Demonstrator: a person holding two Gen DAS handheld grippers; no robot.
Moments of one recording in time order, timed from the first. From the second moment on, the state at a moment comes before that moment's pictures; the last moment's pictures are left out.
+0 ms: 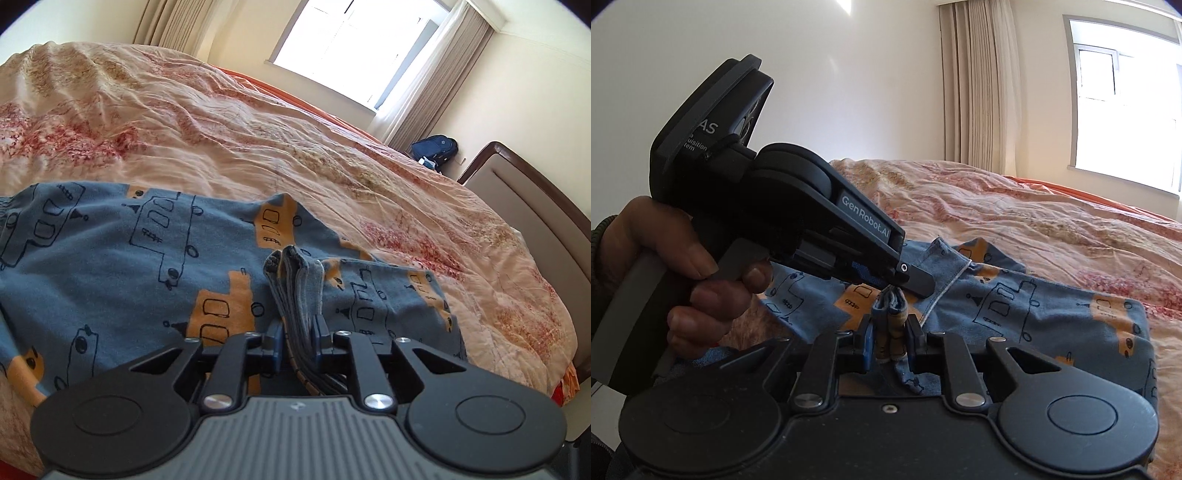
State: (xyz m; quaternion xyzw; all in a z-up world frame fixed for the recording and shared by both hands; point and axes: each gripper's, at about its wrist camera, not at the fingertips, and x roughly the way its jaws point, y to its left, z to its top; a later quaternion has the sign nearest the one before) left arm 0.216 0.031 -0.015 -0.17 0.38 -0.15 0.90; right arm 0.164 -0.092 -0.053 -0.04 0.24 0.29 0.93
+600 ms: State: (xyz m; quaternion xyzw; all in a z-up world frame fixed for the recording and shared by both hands) left arm 0.238 -0.007 -0.022 -0.06 0.34 -0.03 0.94; right arm 0.190 -0.210 -0.059 0.01 0.23 0.04 0.97
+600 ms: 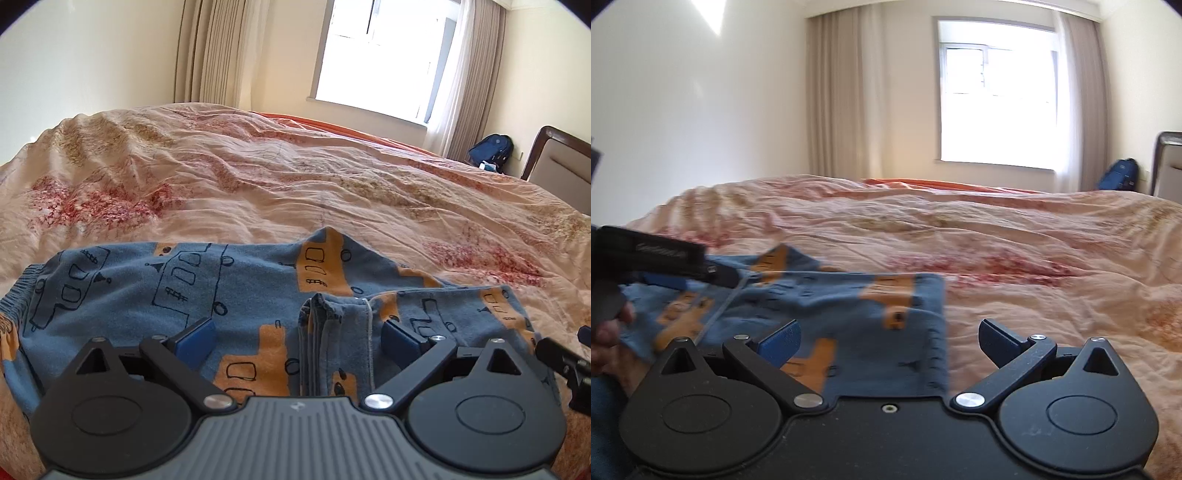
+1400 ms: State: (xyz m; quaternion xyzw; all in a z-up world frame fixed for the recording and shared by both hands) left arm 0.239 0.003 -0.027 -0.04 0.31 0.01 0.95; right arm 0.203 -0.238 -0.096 -0.02 0.26 -0.04 0.97
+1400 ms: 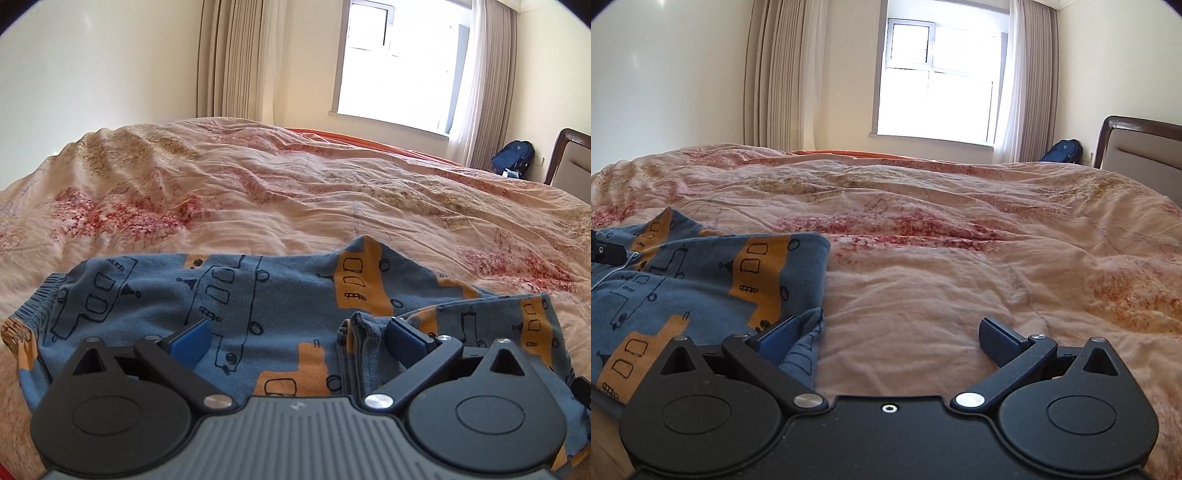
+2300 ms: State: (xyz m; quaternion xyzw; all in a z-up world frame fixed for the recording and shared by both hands) left arm 0.170 0.054 -0.033 -0.16 0.30 0.00 0.94; right arm 0.223 -0.212 -0.075 -0.07 0.24 -0.07 0.96
